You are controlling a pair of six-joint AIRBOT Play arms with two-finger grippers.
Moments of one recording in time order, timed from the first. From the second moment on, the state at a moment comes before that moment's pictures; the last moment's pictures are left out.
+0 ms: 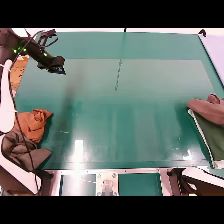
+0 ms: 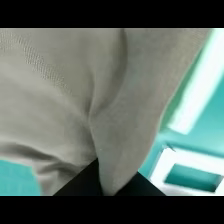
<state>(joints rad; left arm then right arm) 0.00 -1.83 2.05 1.17 -1.59 -1.39 -1.04 -1.24 1.45 -1.61 1.78 1.95</state>
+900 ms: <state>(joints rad) 0.00 -1.65 1.94 1.17 -1.55 -1.43 -0.77 -1.21 1.35 -1.41 1.50 1.86</state>
